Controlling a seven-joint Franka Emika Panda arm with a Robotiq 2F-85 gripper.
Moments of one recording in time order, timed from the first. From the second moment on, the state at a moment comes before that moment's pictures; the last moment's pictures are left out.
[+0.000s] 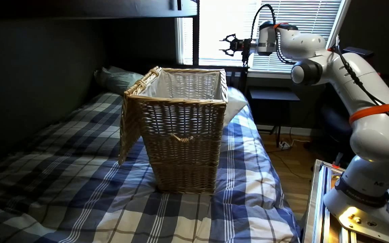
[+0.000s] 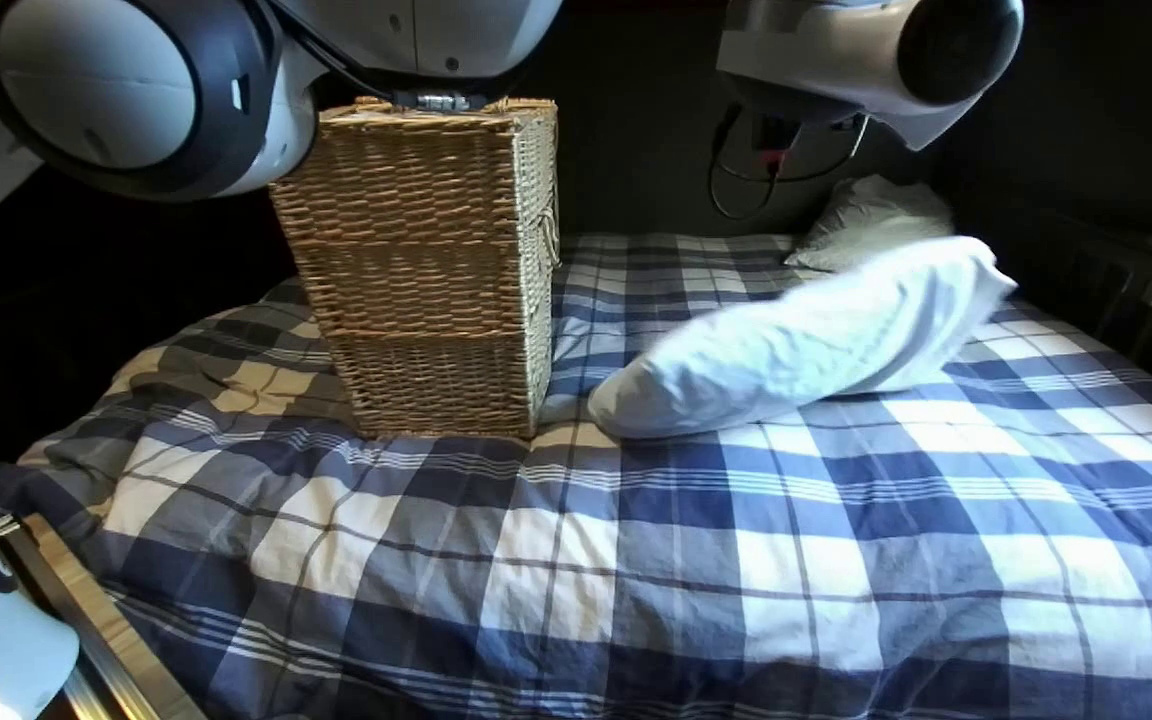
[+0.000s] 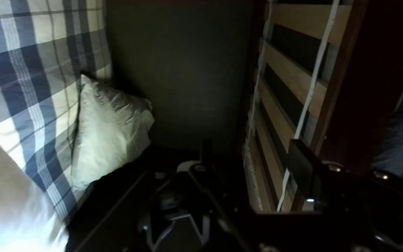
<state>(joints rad) -0.65 0.94 -0.14 -0.74 1.68 2.01 -0.20</state>
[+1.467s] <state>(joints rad) -0.61 0.59 -0.46 -0.62 0.80 1.33 -0.10</state>
